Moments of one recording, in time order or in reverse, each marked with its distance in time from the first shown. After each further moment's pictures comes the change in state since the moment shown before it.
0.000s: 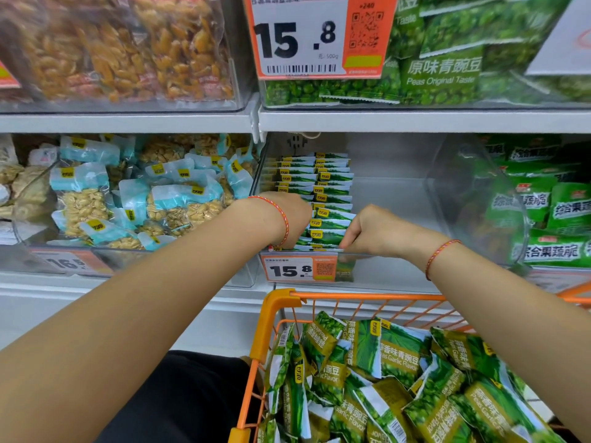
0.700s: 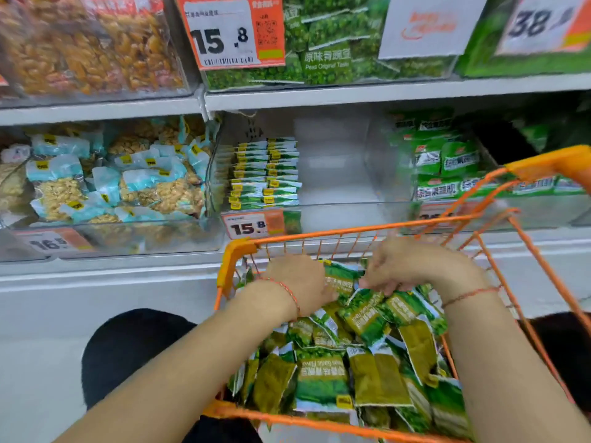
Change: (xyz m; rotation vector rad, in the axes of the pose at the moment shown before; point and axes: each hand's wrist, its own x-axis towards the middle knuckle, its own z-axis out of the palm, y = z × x) left_hand -0.096 0.156 0.030 -0.267 -0.011 0.114; right_hand -0.171 0.053 0.009 0.006 -0.204 0.272
